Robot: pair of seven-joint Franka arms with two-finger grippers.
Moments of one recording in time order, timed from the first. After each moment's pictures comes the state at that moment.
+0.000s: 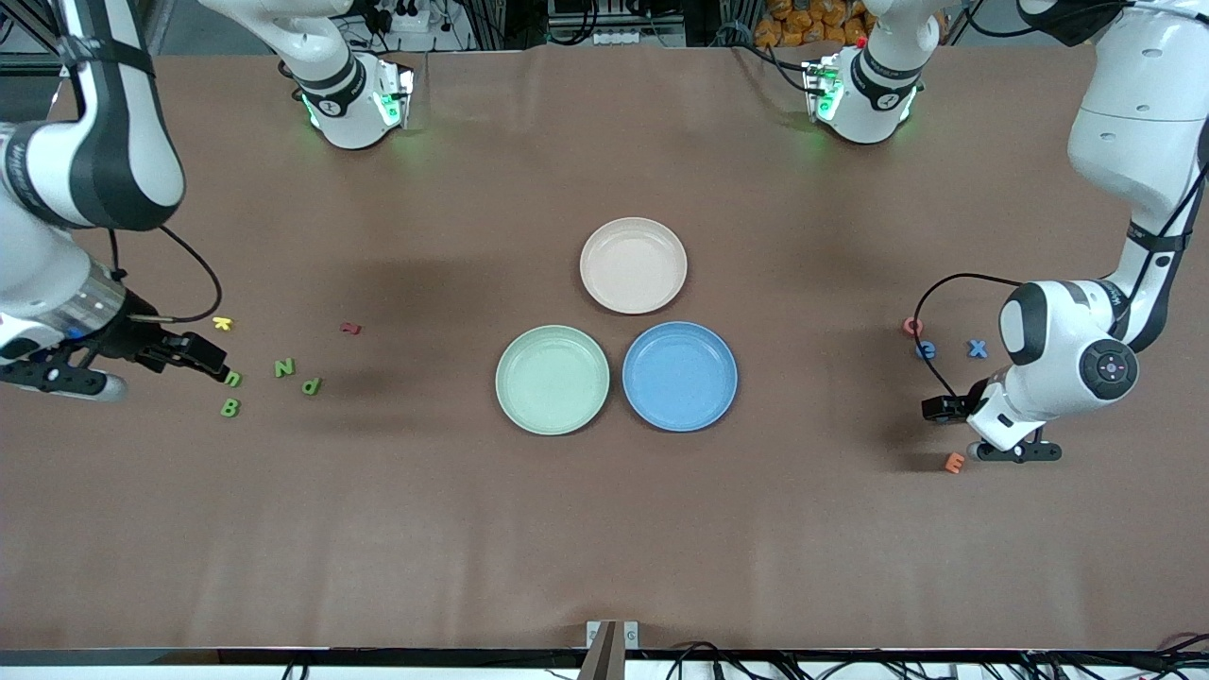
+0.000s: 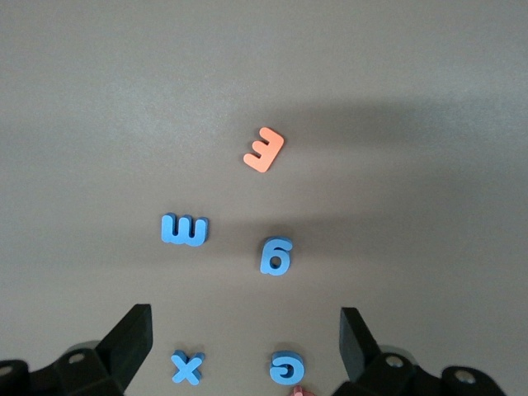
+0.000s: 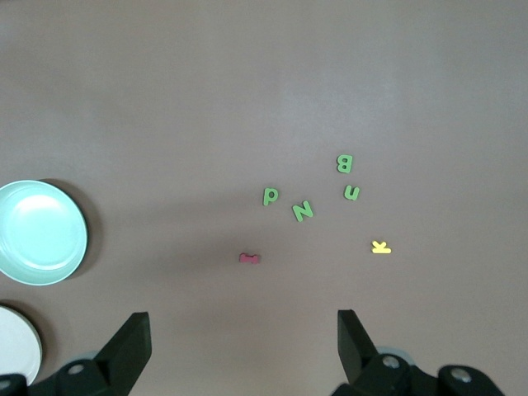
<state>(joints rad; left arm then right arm) 0.26 0.68 -0.18 -1.80 0.17 2.41 0.00 -0.06 0.14 0.02 -1.89 0.04 2.17 0.11</state>
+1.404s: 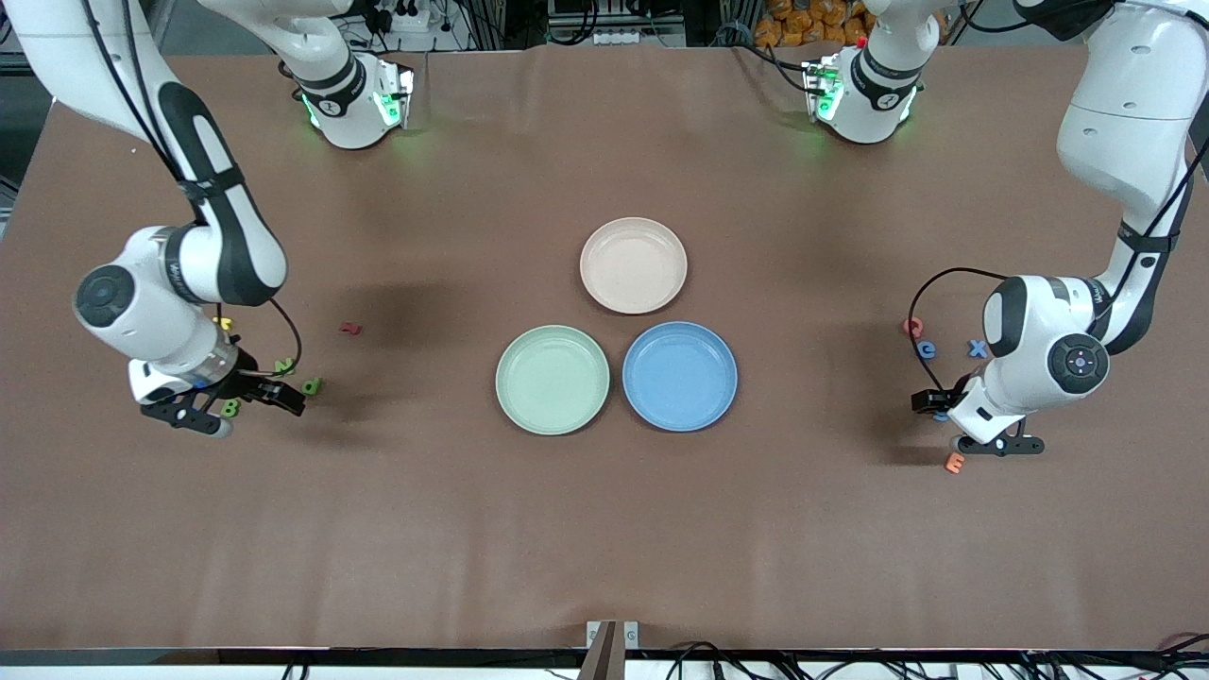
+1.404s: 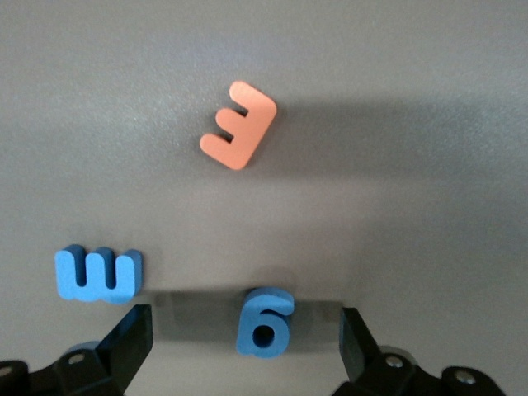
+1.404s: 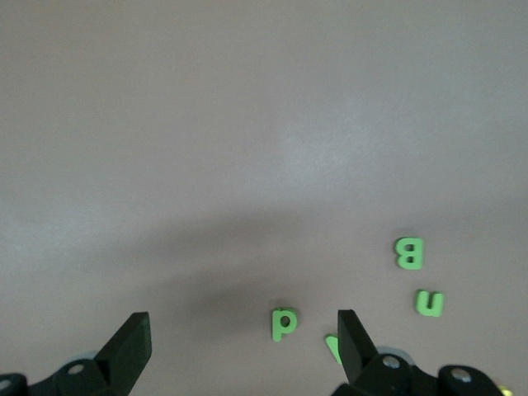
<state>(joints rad) 0.23 0.65 -0.18 -1.84 0.25 2.41 -0.08 -0.04 0.40 0.02 -2.06 0.04 2.60 0.23</state>
